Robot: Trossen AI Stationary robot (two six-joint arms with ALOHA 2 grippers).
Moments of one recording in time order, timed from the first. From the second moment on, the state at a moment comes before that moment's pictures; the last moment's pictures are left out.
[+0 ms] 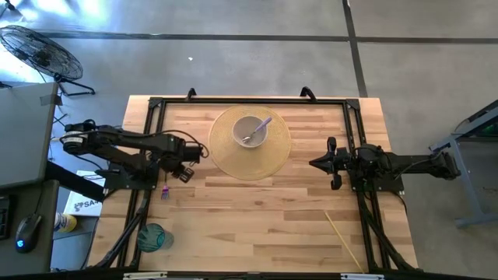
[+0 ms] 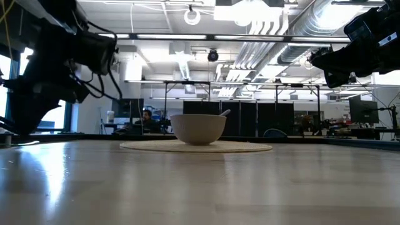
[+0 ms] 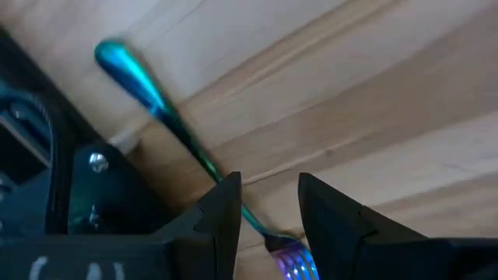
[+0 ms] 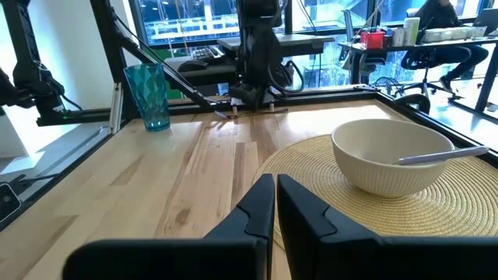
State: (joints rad) left arm 0.12 1.26 0.63 -1.09 0.01 -0.93; right arm -0.03 0.15 0.01 0.09 -0.03 0.09
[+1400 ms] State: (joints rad) left arm 0.16 1.51 0.61 -1.08 0.27 -0.66; right arm -0.03 0.15 0.01 0.09 -0.03 0.09
